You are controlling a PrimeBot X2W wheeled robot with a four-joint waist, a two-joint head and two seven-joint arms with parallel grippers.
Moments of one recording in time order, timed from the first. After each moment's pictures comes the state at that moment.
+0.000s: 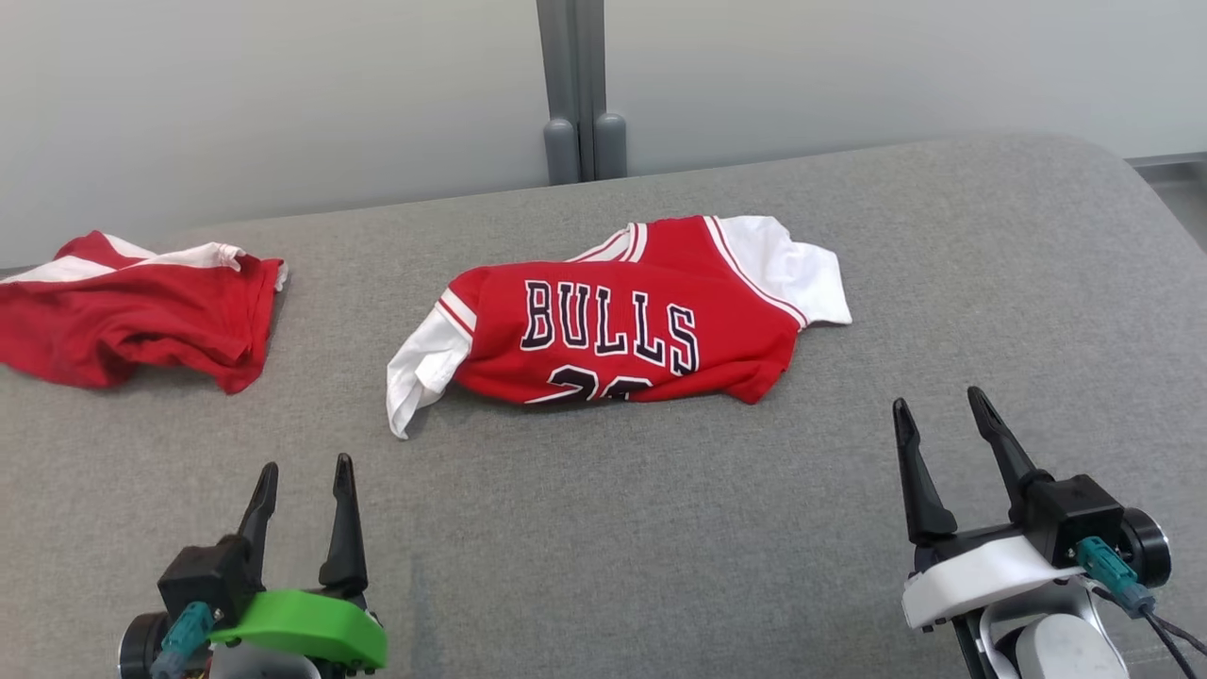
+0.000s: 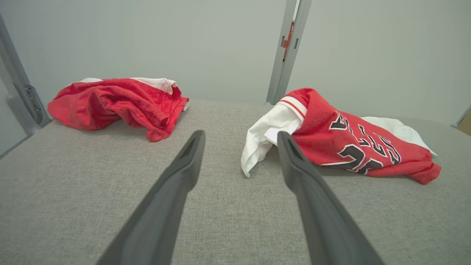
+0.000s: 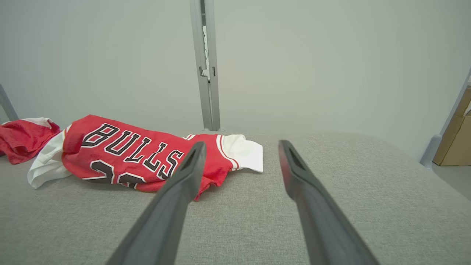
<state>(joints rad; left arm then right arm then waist) -0.07 0.15 -0.15 0.30 -0.37 0.00 -0.26 -0.04 -0.05 0.00 0.16 0.05 0.13 -0.26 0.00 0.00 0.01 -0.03</state>
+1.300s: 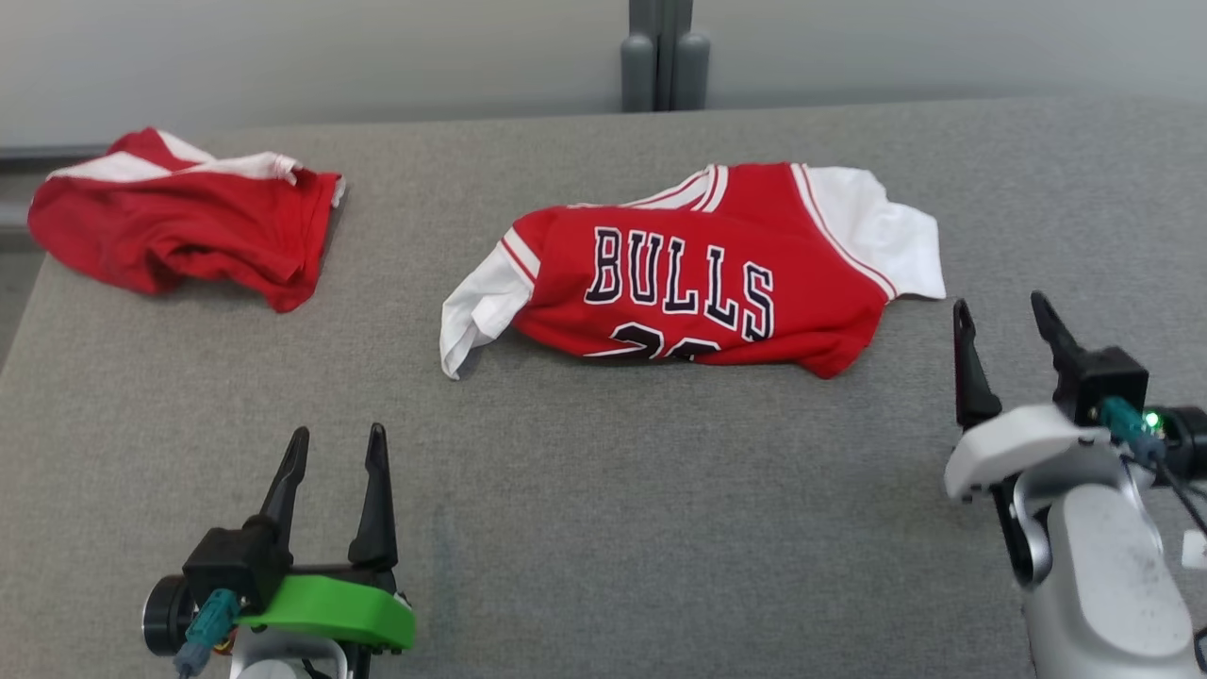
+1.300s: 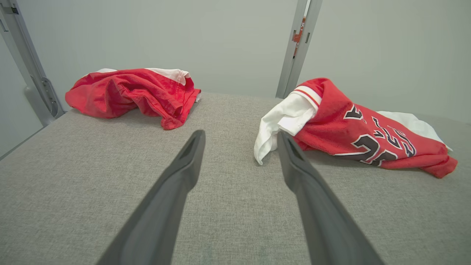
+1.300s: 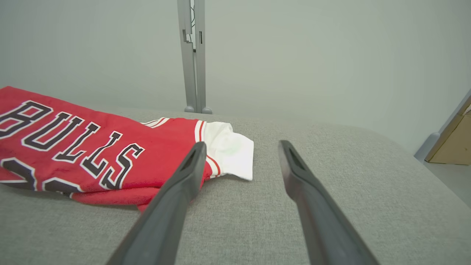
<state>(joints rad) -0.05 0.05 -0.08 0.22 -0.24 -0.09 -0.26 -0.29 -0.05 -0.16 0.39 -0.09 0.13 -0.22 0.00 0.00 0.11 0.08</state>
